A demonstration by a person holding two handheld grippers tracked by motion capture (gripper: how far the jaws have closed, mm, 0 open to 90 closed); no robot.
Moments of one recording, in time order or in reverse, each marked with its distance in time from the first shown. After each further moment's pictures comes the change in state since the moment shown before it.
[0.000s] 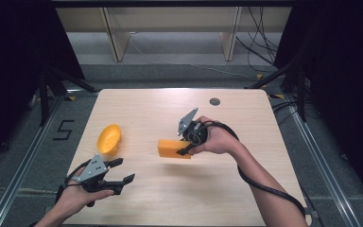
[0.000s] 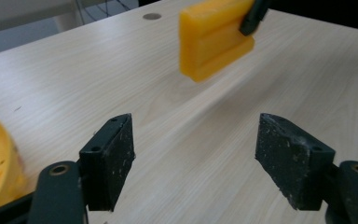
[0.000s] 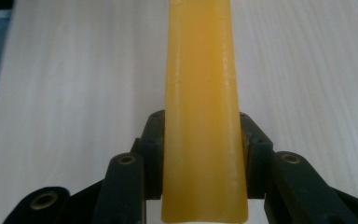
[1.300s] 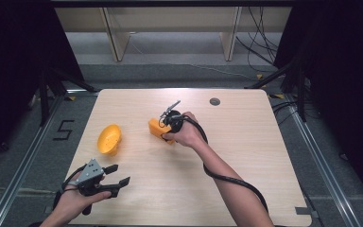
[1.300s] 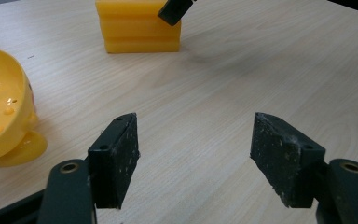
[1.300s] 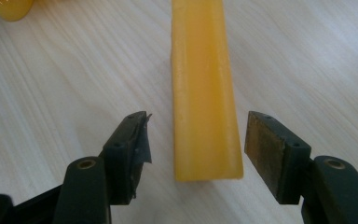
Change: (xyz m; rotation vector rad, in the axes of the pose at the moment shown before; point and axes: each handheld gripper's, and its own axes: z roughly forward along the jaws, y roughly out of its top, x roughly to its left) left arm 0.004 -0.021 -0.008 0.079 0.070 -0.113; right arm -0.053 0.035 0.078 -0.034 -0.308 0.460
